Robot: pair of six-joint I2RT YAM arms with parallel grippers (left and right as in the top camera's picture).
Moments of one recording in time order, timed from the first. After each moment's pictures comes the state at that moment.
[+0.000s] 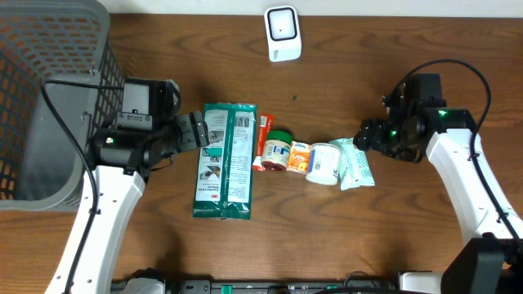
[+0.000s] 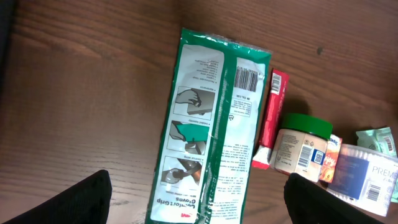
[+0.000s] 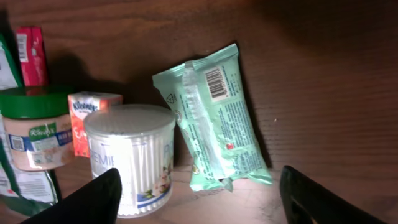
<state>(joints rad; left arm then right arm) -0.14 1.29 1.16 -0.90 0.12 -0.35 0.03 1.54 1.16 -0.93 -0.23 0.25</state>
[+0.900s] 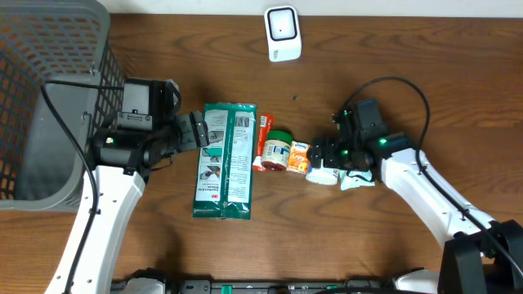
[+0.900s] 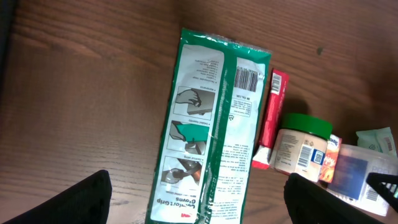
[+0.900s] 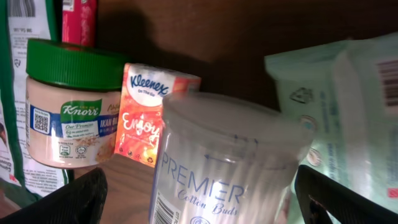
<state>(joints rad) -0.14 1.29 1.16 -0.90 0.12 -0.35 0.32 1.54 0.92 -0.56 -0.24 0.40</state>
